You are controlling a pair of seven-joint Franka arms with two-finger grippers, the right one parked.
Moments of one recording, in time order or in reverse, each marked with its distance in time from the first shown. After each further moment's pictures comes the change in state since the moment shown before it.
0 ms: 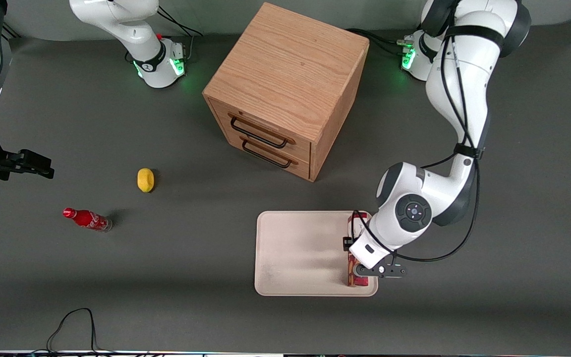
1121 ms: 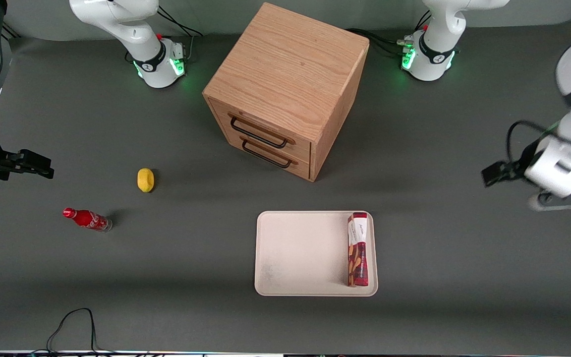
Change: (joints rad) arm 0.293 -0.725 0.061 -0.386 0.100 -0.511 0.253
